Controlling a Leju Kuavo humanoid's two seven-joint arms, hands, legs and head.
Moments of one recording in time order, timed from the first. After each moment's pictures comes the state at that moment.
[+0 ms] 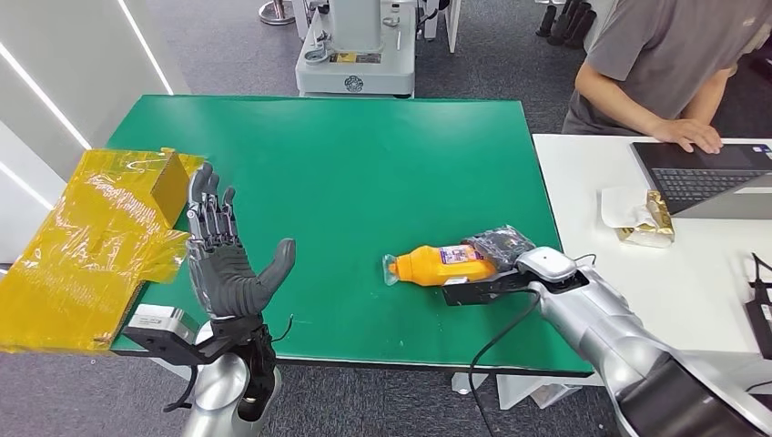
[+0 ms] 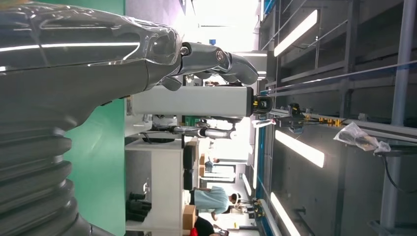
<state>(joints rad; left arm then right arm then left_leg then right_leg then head) -0.13 -0.26 -0.32 -1.42 -0.03 0.30 -0.70 -0.88 -0.15 0.96 -0.38 0.92 0.02 -0.24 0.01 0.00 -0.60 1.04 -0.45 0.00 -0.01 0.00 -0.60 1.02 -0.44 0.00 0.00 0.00</state>
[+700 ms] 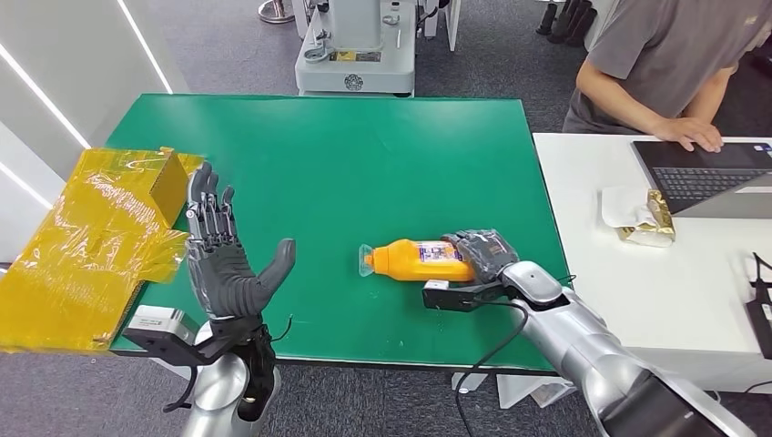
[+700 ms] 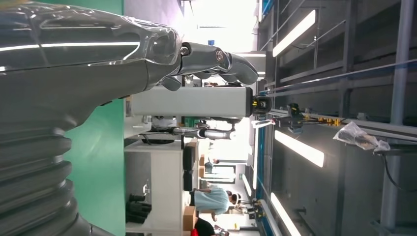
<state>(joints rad) -0.13 -0.26 -0.32 -1.42 -0.04 0.30 -0.70 -0.80 -0.09 0.90 -0.40 0.83 -0.25 -0.25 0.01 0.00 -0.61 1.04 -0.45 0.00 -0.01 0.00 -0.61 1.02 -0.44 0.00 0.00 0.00</state>
